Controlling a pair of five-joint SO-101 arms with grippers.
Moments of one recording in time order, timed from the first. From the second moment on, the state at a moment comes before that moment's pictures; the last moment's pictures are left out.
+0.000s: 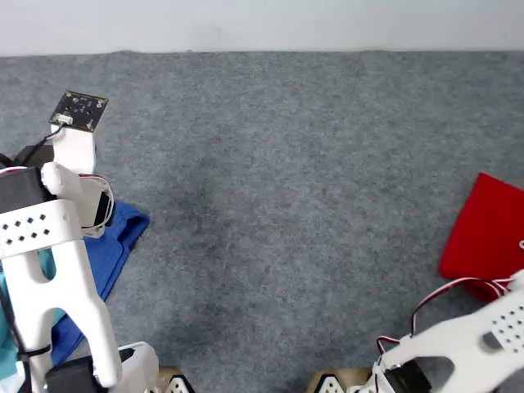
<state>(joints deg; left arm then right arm) -20.0 -21.0 8.9 99.2 -17.2 57.2 41.5 -44.0 100.3 42.3</state>
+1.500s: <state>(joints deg) -52.0 -20.5 12.2 98.9 -45.1 39.7 -30.1 29.1 100.5 42.2</state>
